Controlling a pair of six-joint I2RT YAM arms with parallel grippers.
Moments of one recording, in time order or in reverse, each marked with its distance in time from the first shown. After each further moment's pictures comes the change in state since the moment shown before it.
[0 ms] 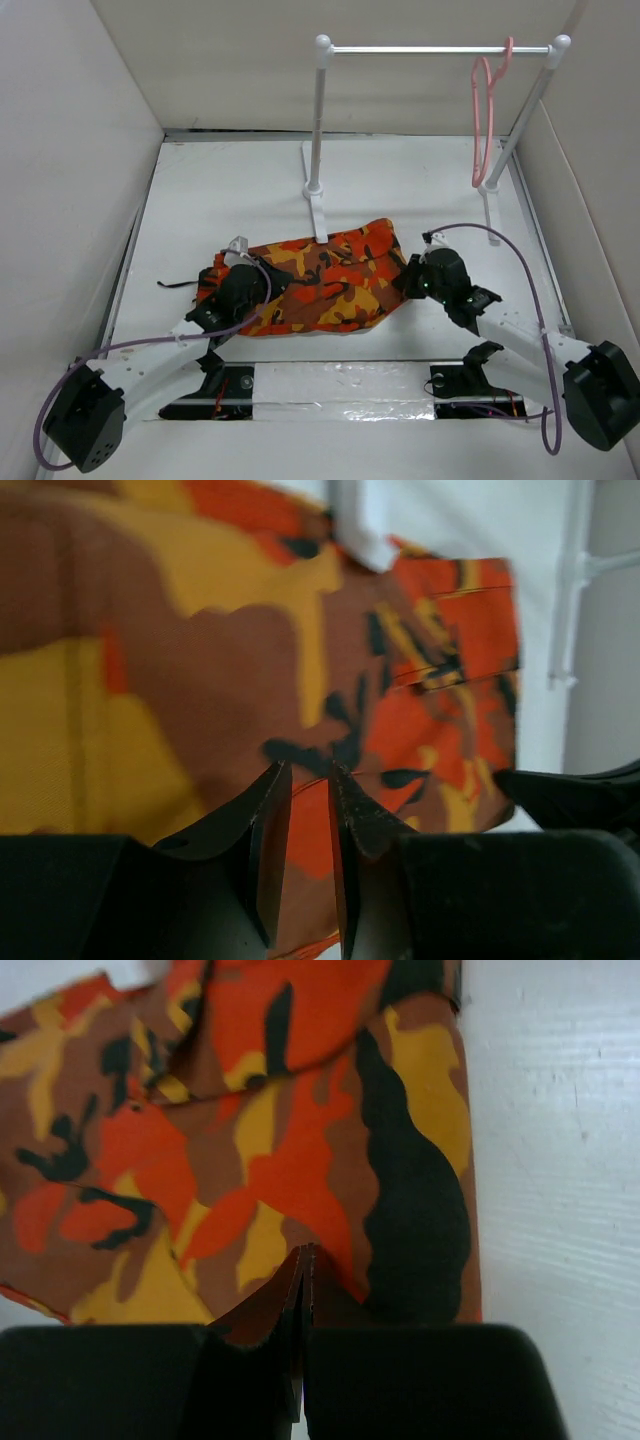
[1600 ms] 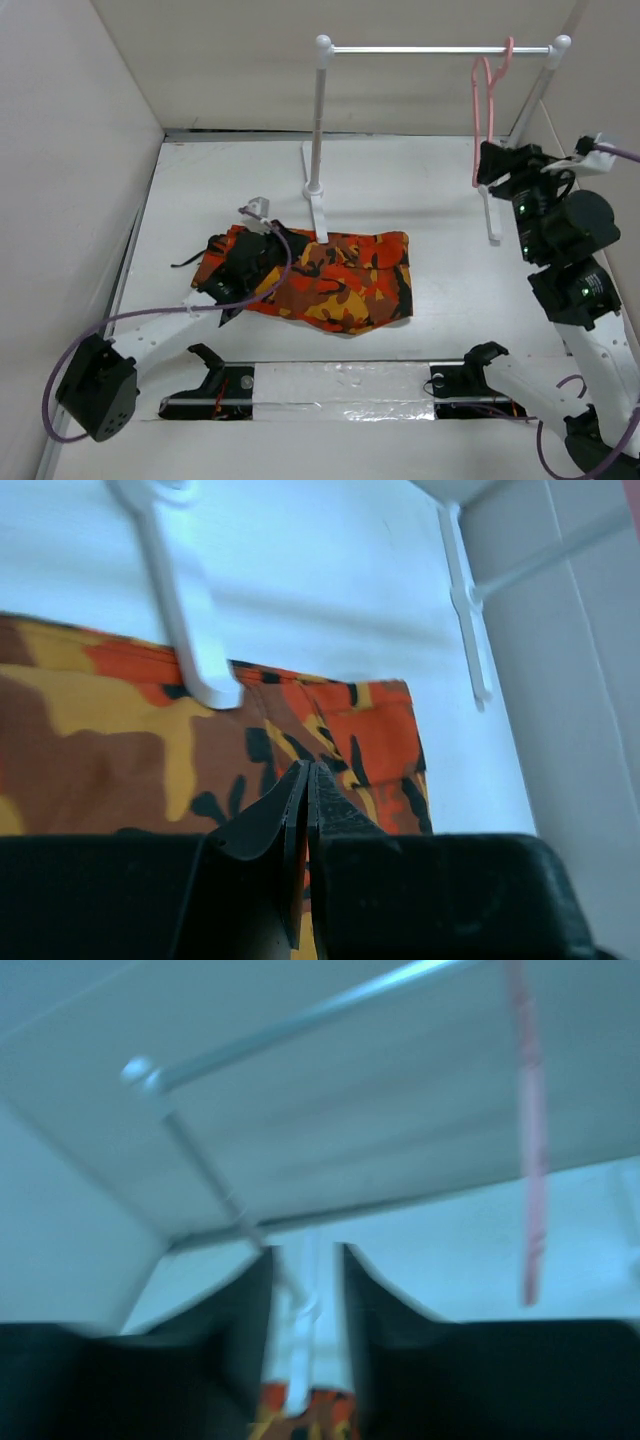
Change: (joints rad) left arm 0.072 0.127 0.177 0.126 0.081 0.201; right arm -0.075 -0.152 0.885 -0.288 0.364 -0.220
